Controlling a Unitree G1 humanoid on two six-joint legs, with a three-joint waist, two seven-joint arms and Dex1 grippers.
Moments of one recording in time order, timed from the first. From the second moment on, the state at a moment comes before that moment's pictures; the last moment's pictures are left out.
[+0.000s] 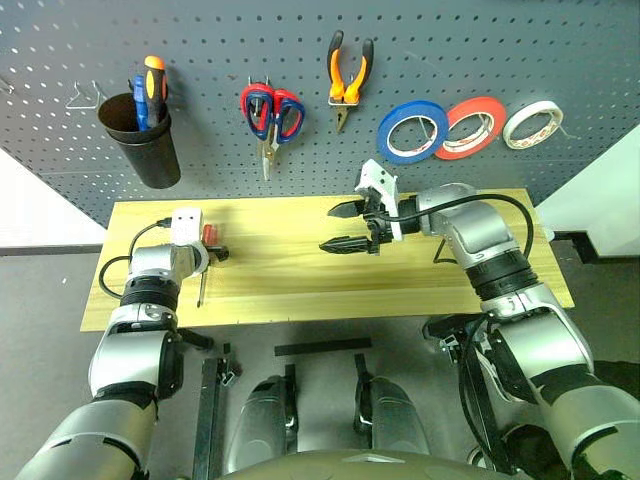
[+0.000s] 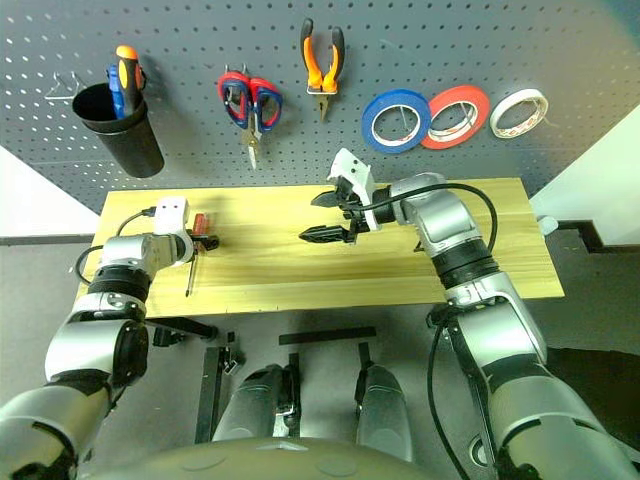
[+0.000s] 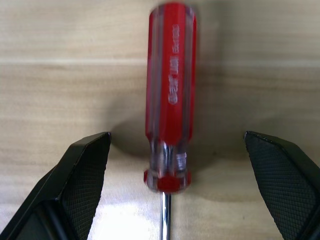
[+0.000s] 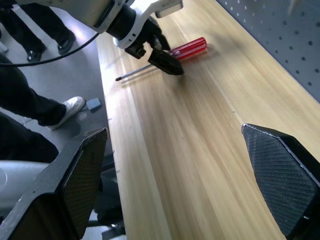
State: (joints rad) left arm -0.84 0.41 0.15 0.90 -0.14 0.71 -0.18; right arm -0.93 -0.41 0.28 0.47 0.22 0.48 1.20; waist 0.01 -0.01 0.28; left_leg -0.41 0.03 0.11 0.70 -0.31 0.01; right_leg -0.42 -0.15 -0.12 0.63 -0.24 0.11
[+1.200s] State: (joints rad) left arm -0.42 0.45 0.18 0.24 -0.19 0.48 -0.41; right arm -0.92 -0.39 0.08 0.35 0.36 0.48 1.25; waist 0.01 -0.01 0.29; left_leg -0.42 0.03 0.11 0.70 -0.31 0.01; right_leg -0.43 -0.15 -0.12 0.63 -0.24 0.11
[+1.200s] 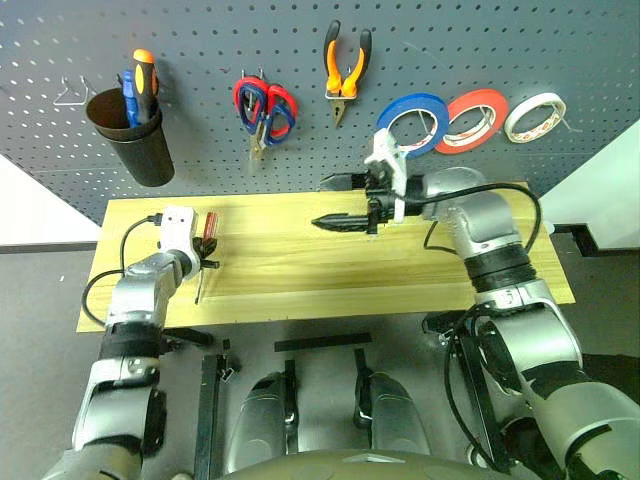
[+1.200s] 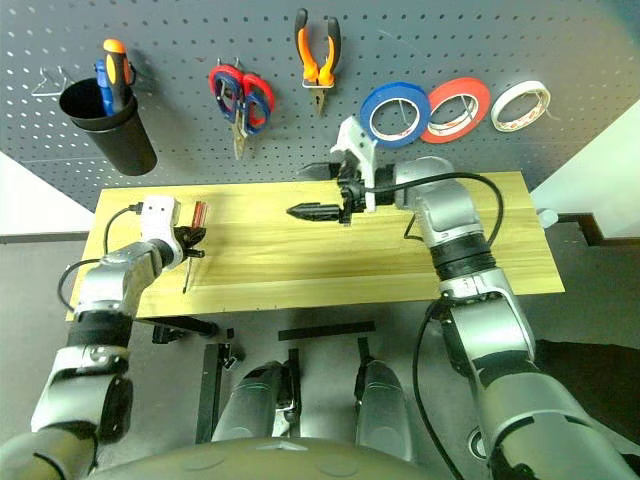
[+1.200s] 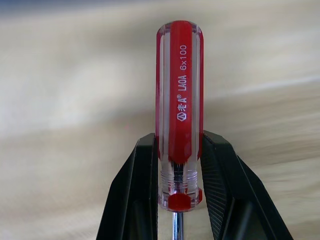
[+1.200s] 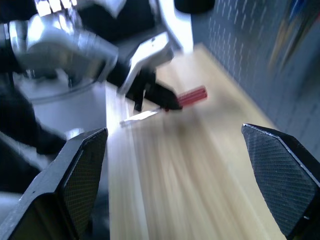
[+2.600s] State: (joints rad) left arm -0.83 0.50 0.42 0.29 -0.54 -0.18 -0.70; right arm -1.02 -0.56 -0.13 0.16 0.66 0.64 1.18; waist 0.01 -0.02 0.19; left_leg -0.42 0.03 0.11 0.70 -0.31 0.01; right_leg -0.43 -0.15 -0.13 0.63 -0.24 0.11
